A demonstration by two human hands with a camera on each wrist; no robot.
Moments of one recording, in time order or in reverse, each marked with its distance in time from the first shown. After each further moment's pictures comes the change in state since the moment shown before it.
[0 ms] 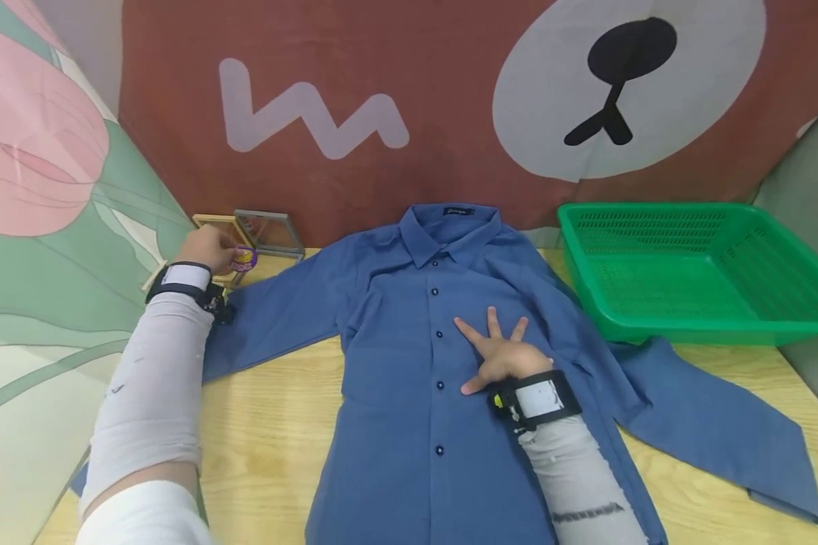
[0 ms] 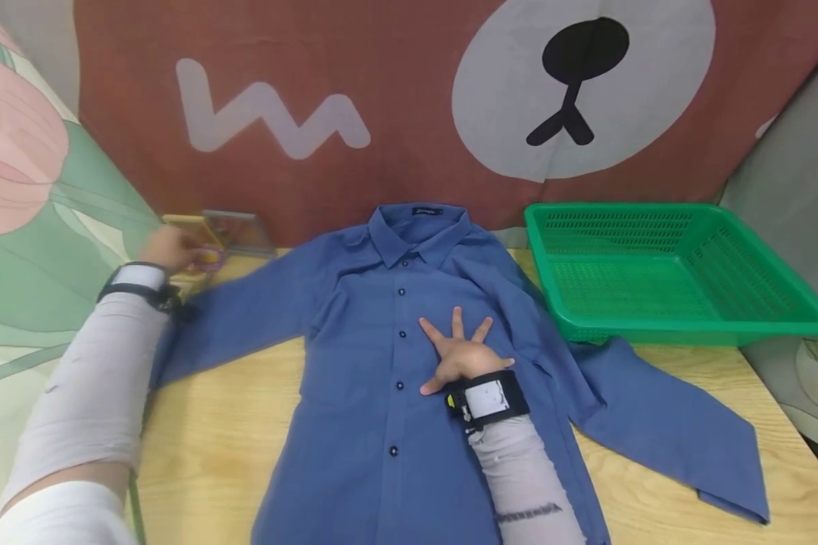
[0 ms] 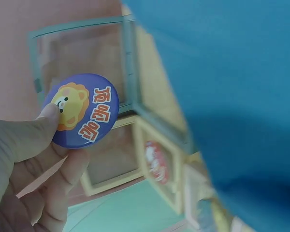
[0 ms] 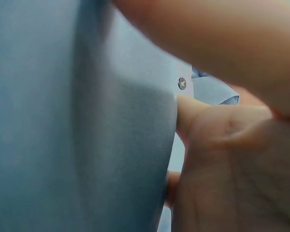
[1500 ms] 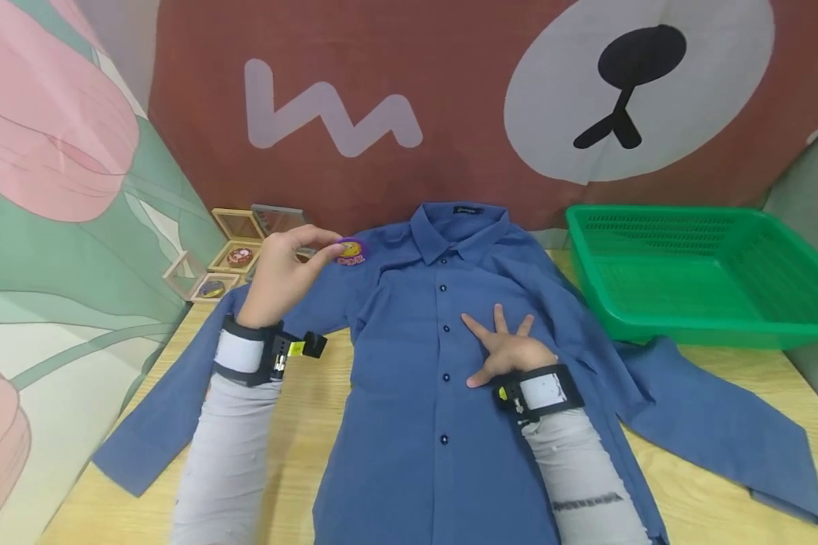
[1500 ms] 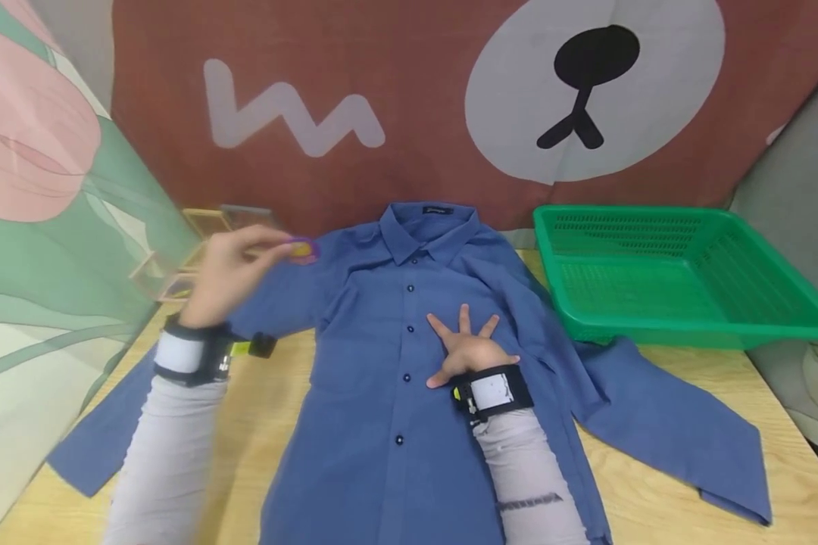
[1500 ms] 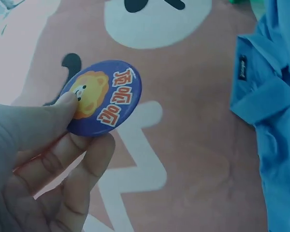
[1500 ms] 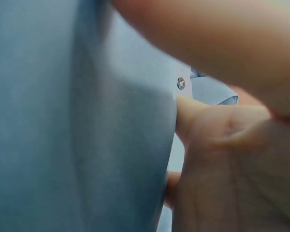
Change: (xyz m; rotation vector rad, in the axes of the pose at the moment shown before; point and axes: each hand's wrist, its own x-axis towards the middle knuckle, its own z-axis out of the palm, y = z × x) left_hand -0.117 0.183 -0.018 -0.479 0.364 0.409; right_hand 0.003 -0.002 -0.002 -0.016 -0.010 -0.023
